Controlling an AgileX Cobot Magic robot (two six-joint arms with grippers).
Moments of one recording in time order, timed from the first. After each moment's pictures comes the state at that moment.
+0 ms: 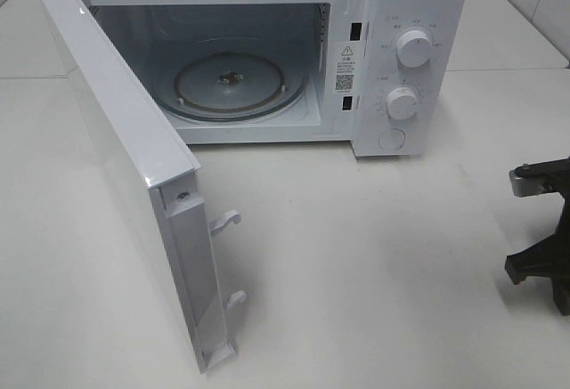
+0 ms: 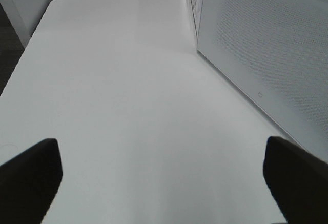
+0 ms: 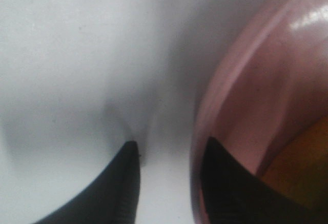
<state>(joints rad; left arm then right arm) 0.04 -0.01 -0.52 -0.07 1.09 0.06 0.08 1.76 -0.69 -0.33 0.59 0.34</state>
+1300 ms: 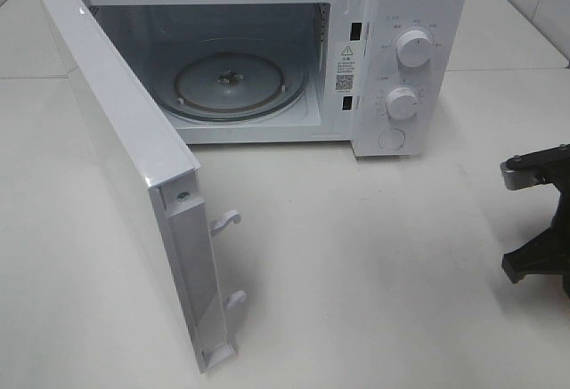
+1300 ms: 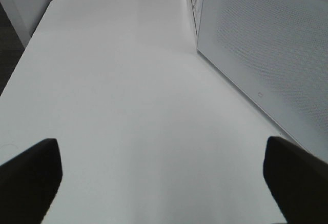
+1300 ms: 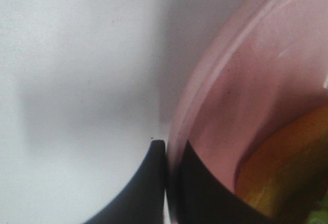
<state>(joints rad) 0.04 -0.01 -0.52 -0.07 1.09 0.06 0.15 1.68 -0.69 -0.38 0.64 0.36</state>
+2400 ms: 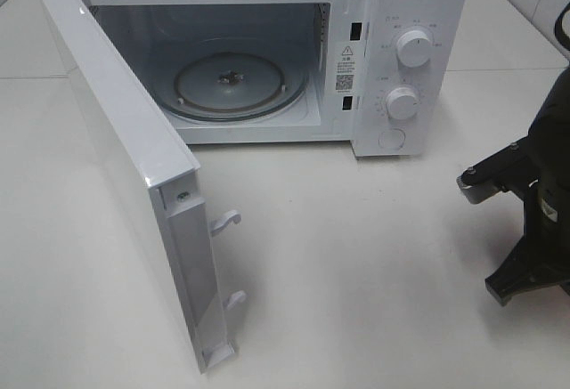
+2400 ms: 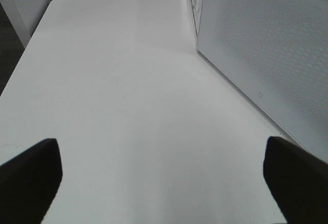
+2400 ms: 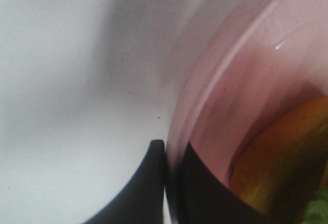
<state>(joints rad) 0.04 -0.01 -0.52 -0.07 1.09 0.06 0.43 1.64 -0.69 -0.59 0.81 0.55</state>
